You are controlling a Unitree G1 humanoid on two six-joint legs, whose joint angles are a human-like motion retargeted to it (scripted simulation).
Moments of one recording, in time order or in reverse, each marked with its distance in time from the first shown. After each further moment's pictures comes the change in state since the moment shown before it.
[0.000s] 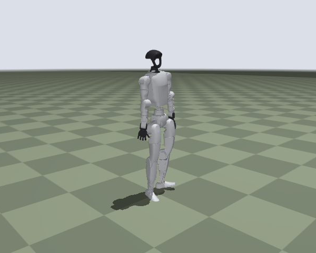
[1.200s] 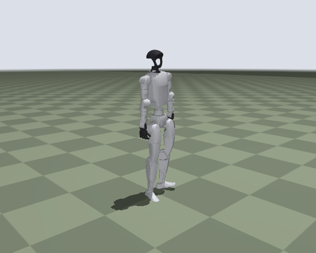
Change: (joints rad) left arm -0.008 -0.013 0.006 0.003 -0.001 0.003 -0.008; right arm -0.007 -0.019 -0.211 0.007 0.107 -0.043 0.105; waist -0.004 -0.017 0.022; left_leg -0.009 0.001 -0.008 0.004 0.008 0.001; right_leg -0.003 -0.004 -0.002 0.003 0.001 0.002
